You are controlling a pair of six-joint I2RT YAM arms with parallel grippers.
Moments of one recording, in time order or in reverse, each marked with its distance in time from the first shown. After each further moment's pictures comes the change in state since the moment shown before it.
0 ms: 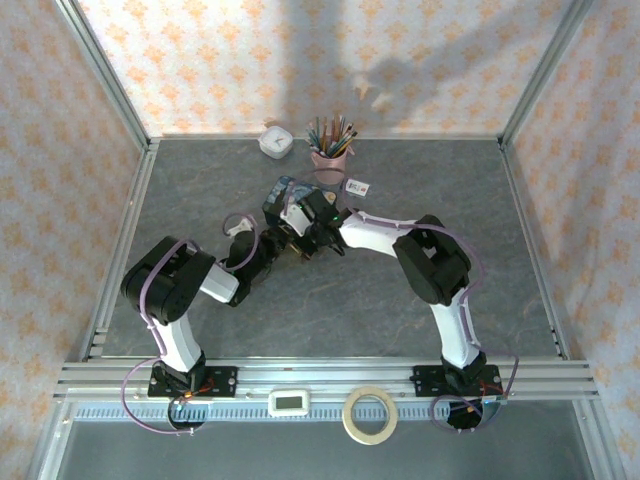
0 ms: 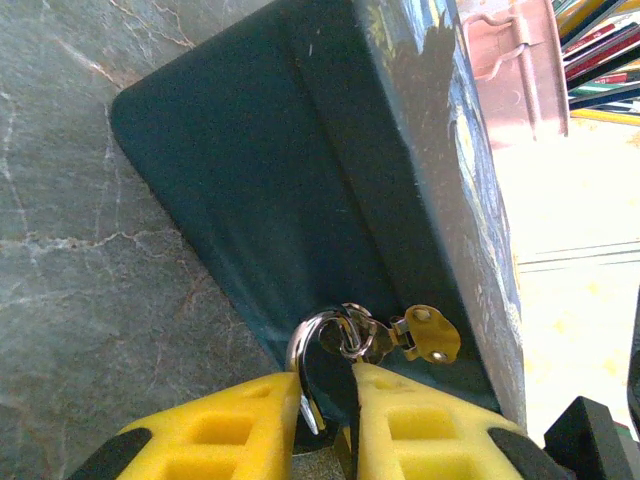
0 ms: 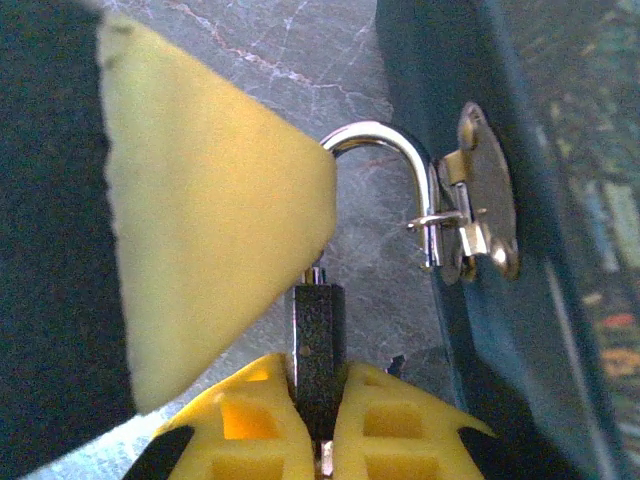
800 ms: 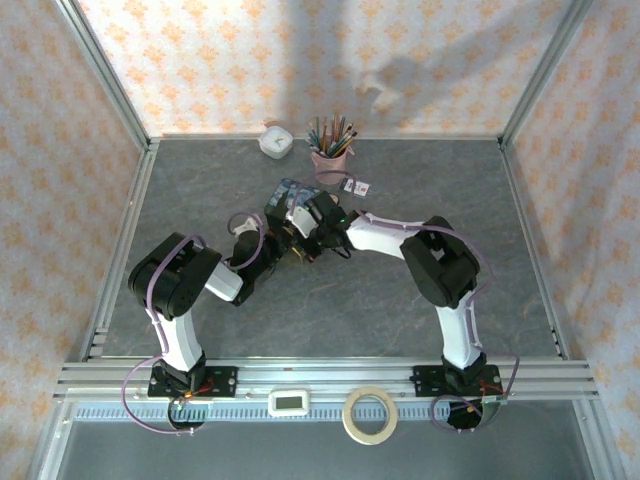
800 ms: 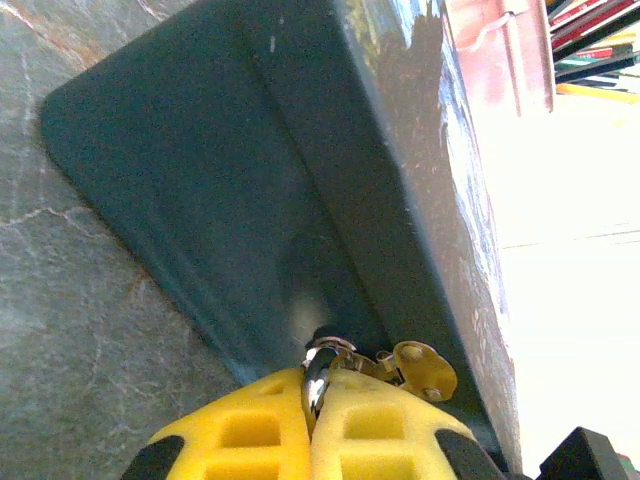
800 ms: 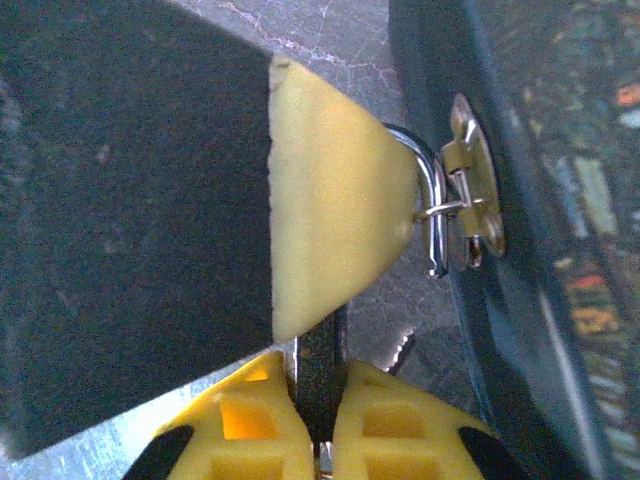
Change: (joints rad) left arm -0.017 0.042 0.023 0.046 0.029 -0.012; right arm -0.015 -0.067 -0.091 0.040 -0.082 0.055
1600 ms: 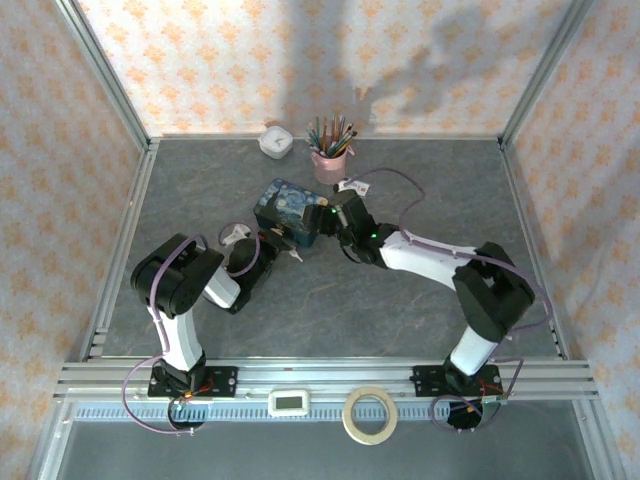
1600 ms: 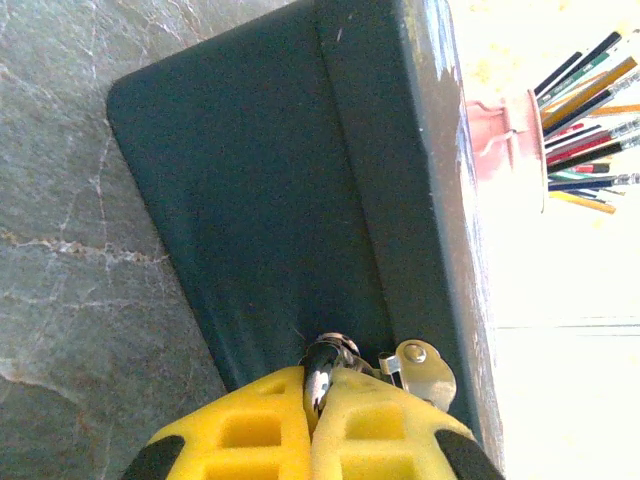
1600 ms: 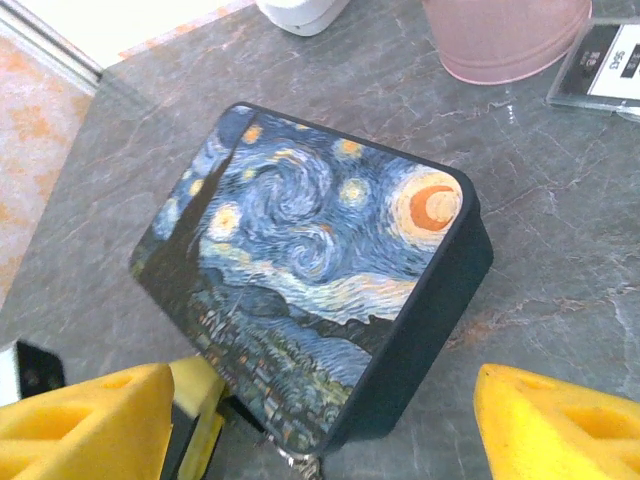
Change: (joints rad) left arm -0.004 0.026 -0.079 0.143 -0.159 -0.133; right arm 0.004 -0.329 -0.277 0.308 0.433 0.838
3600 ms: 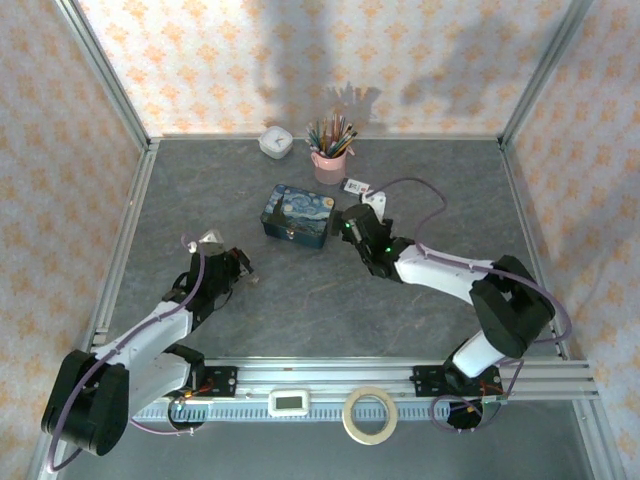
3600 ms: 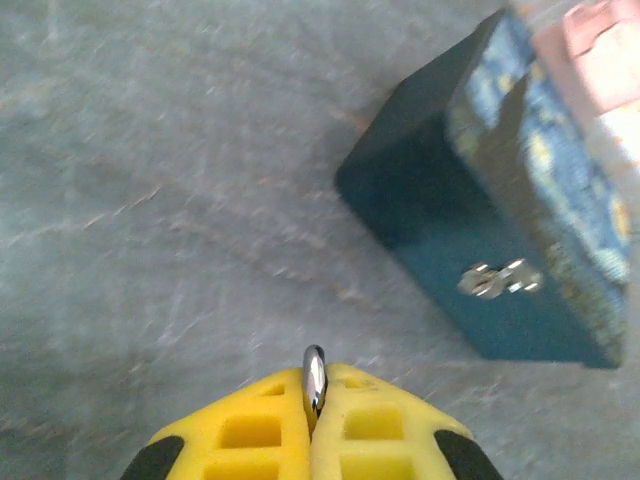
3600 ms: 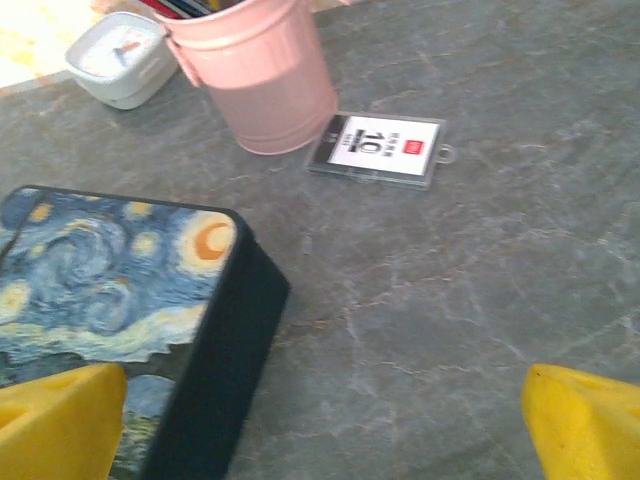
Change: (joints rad) left arm 0.143 -0.872 -0.085 -1.122 0.103 0.440; right arm -0.012 -0.157 -0.193 -0.018 0.346 -0.085
